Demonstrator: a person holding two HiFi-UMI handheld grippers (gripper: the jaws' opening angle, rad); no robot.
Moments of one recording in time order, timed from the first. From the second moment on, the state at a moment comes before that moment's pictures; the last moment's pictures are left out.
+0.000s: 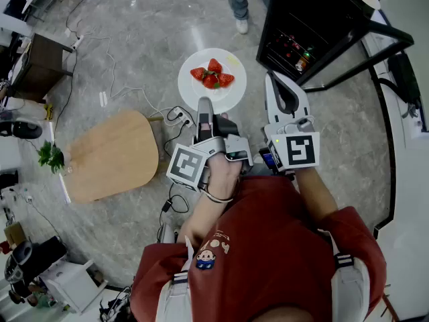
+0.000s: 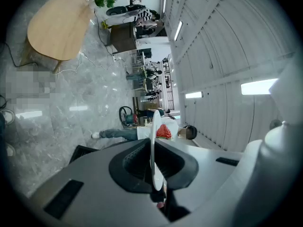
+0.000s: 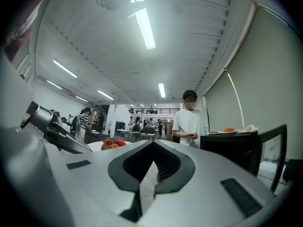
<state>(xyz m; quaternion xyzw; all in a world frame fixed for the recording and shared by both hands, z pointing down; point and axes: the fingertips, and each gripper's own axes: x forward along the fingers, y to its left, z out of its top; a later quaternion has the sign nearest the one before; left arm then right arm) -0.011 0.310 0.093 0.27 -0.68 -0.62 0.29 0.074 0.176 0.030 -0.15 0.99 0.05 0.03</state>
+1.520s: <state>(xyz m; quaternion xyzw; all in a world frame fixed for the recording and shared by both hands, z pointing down) 0.055 0.242 0.098 0.28 -0.69 -0.60 0.31 0.148 0.103 0.045 -0.16 0.99 0.02 0.04</state>
